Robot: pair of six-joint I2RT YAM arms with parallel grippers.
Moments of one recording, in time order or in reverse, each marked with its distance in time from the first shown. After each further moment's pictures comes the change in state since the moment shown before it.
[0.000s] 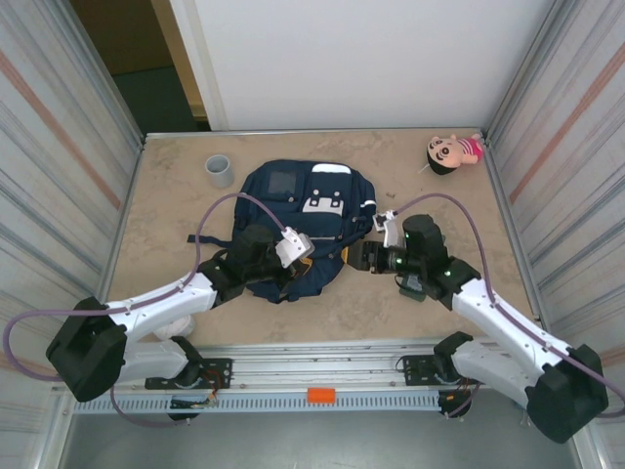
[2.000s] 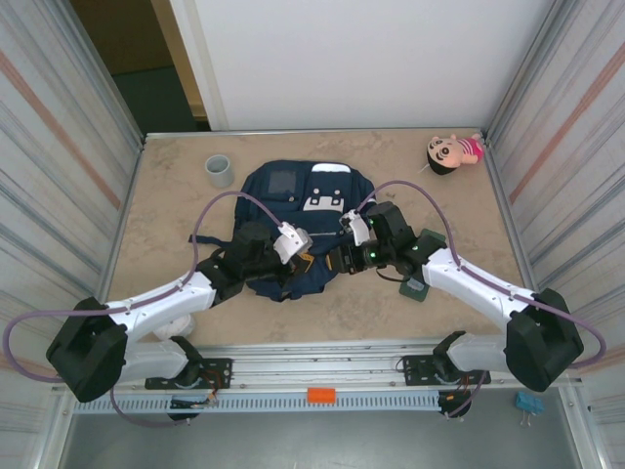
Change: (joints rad) left arm 0.019 0.000 -0.001 0.052 0.066 -0.076; right arm 0.098 0.285 0.164 -0.124 0.028 -0.278
